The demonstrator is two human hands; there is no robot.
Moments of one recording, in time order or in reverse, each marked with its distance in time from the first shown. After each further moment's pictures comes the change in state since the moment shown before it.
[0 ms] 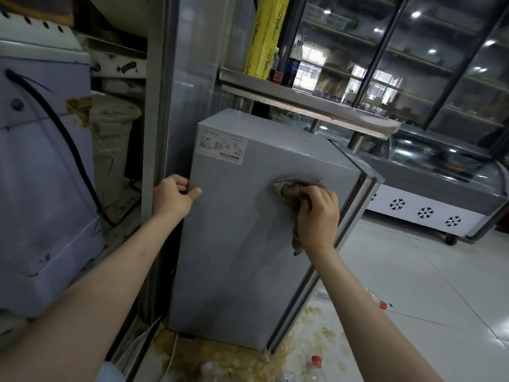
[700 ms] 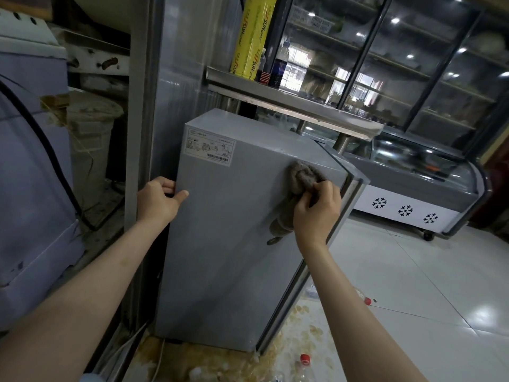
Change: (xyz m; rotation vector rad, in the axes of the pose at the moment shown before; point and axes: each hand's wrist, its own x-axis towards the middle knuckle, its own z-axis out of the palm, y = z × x) left_hand 0.002 -0.004 0.001 -0.028 -0.015 -0.005; right_hand 0.011 0.002 -0.001 0.075 0.184 0.270
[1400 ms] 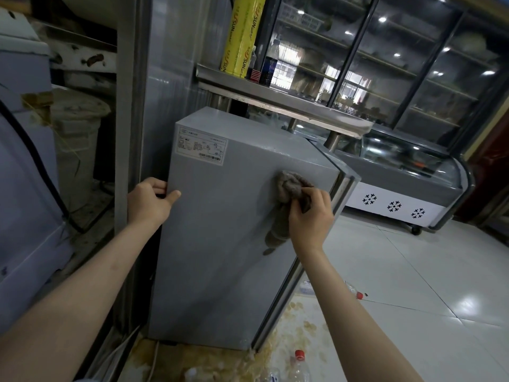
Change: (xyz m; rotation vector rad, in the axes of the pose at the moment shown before) left_hand -0.001 -0.001 0.001 -0.016 -0.003 0.010; right_hand -0.009 0.006 -0.009 -0.036 -0.098 -0.004
